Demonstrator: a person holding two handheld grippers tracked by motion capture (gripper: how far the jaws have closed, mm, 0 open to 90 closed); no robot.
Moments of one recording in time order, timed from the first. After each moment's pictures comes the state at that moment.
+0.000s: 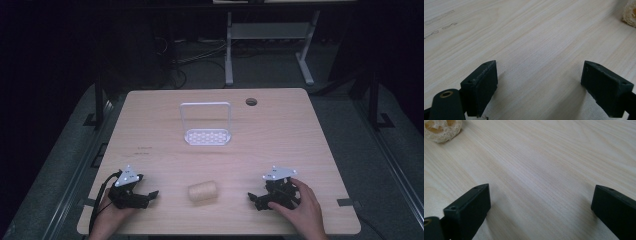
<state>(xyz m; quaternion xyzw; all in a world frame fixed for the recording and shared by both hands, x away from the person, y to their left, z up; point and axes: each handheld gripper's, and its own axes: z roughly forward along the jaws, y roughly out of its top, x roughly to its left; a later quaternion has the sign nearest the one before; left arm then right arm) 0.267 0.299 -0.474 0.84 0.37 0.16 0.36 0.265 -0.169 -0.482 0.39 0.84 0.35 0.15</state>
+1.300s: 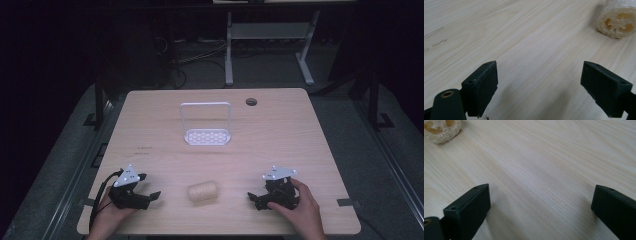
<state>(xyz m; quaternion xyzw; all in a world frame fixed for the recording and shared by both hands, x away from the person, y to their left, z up) 0.263 0.290 -0.460 0.85 0.33 0.15 0.38 0.265 -0.169 -0.482 0.39 0.84 0.35 0.15</state>
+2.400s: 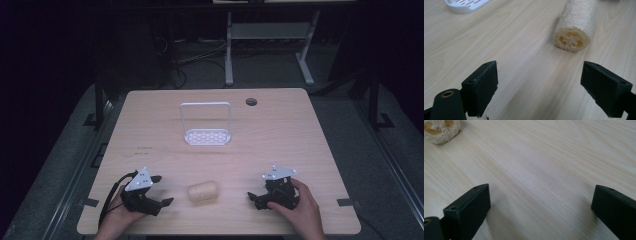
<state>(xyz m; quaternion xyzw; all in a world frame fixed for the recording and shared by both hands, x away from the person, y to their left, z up) 0.253 0.252 -0.448 0.87 0.26 0.12 0.40 0.266 -0.169 -0.482 0.39 0.84 0.35 0.15</state>
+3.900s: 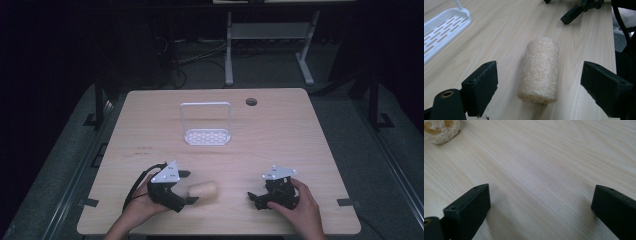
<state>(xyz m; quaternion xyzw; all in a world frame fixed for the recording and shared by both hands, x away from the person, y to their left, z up) 0.273 0.184 -0.428 0.89 0.16 0.07 0.43 0.266 -0.169 -0.482 0.39 0.84 0.35 0.15</state>
